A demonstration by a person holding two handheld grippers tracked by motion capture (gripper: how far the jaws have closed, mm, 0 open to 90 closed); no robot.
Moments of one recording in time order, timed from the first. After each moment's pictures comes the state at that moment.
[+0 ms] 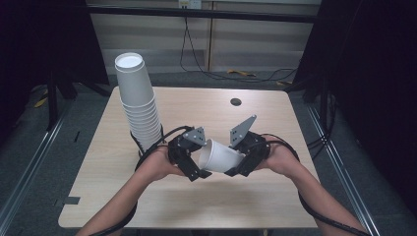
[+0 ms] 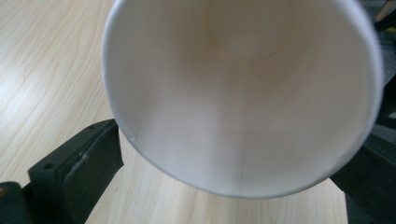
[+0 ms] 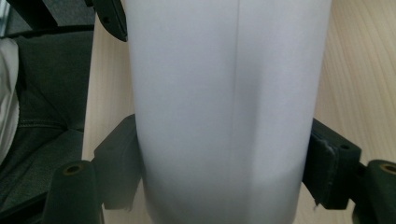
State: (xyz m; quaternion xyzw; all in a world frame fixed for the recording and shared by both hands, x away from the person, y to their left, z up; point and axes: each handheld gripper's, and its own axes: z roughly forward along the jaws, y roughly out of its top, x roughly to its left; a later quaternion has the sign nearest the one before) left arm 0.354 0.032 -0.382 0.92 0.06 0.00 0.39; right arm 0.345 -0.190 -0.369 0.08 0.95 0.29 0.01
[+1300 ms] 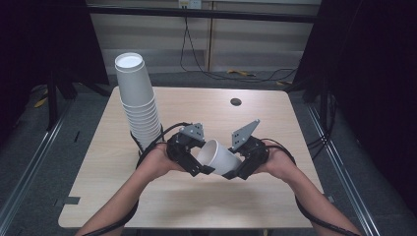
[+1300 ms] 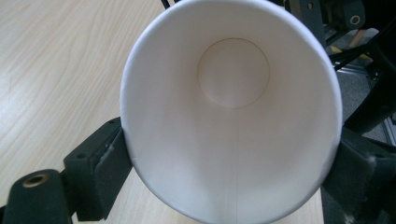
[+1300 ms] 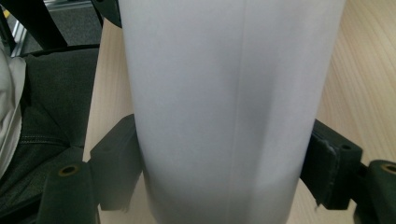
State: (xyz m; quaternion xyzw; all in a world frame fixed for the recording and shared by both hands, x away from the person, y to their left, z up) left arm 0.358 0.034 -0.376 0.91 0.07 -0.03 0.42; right arm 0.344 -0.194 -0.389 0.09 0.94 0.33 -0.01
